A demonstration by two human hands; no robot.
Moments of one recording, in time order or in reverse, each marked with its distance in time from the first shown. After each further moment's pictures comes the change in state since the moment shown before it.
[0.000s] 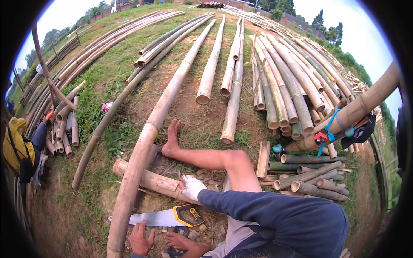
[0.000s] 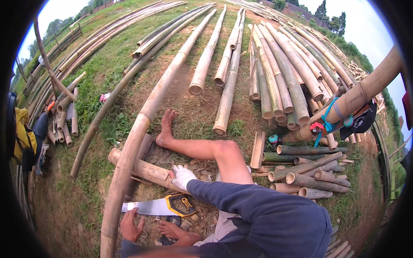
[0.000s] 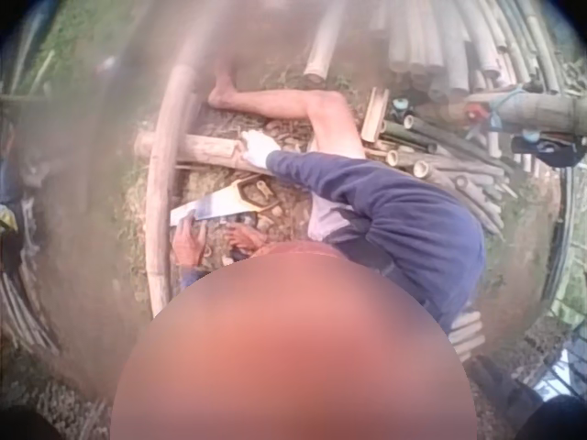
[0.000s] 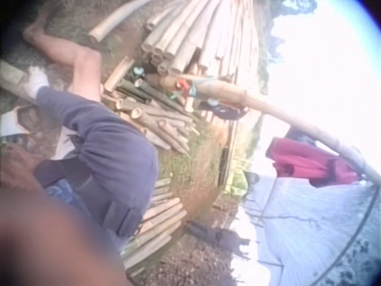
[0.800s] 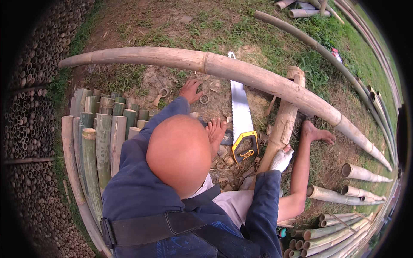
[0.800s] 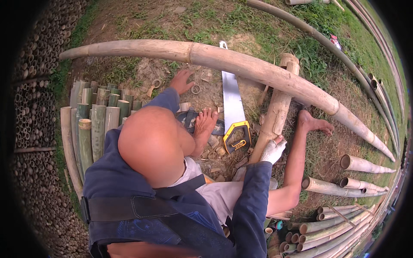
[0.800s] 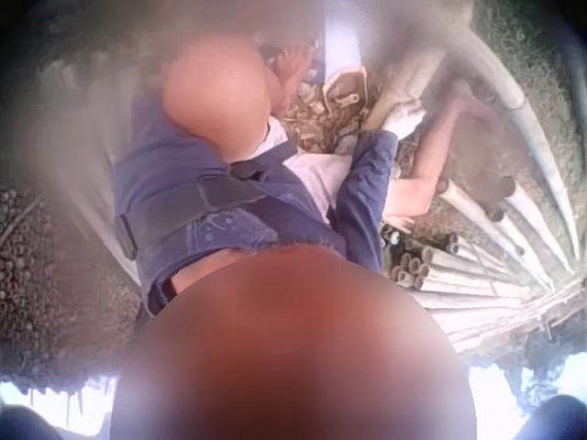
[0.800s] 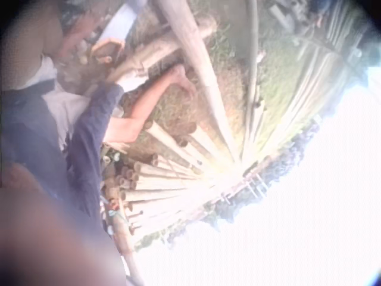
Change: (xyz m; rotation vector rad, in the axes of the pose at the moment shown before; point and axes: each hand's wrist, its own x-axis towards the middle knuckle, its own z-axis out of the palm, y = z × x) left_hand -0.118 -0.169 0.181 -0.072 0.582 -0.891; right_hand 0.029 0.032 0.036 0.071 0.145 -0.153
